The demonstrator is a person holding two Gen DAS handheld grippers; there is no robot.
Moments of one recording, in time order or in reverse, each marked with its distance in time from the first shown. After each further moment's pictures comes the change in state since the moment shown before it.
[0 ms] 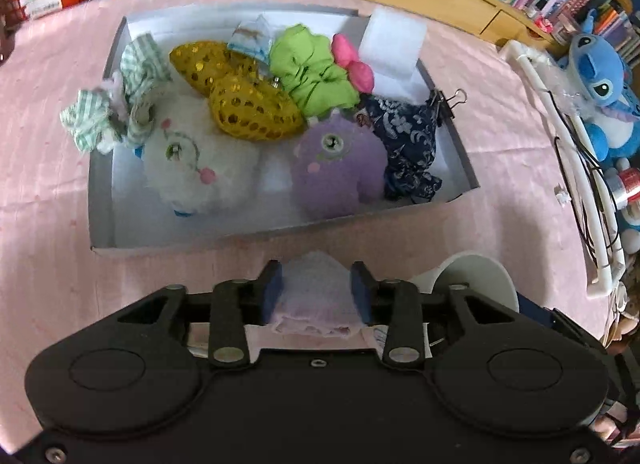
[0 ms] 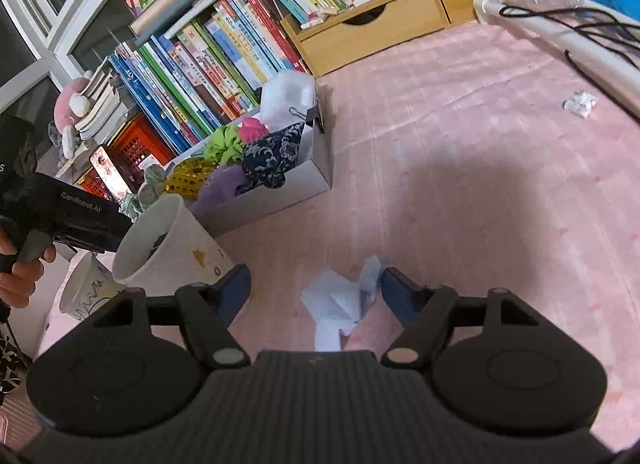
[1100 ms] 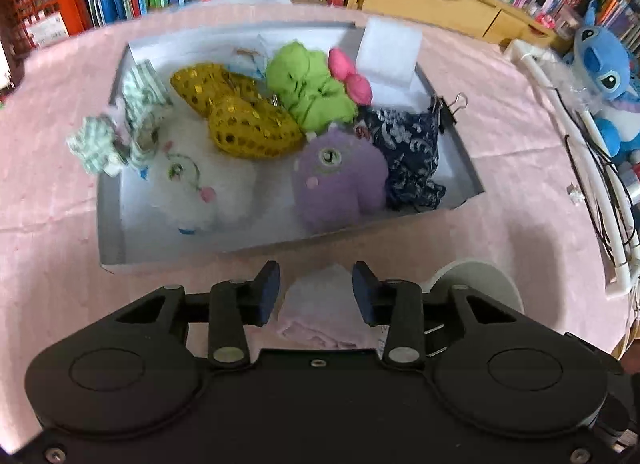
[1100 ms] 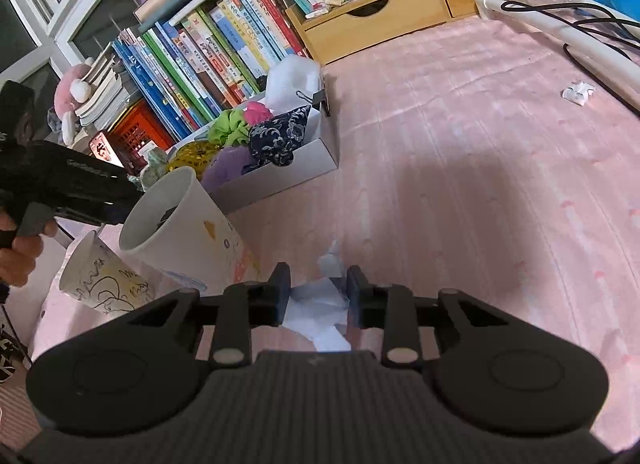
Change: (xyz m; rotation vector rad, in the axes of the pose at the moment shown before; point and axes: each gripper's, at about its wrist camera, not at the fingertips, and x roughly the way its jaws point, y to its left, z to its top) left arm -0.002 -0.014 0.000 0.044 -0.040 0.061; right arm -0.008 0.008 -0.013 -0.020 0.010 -0.012
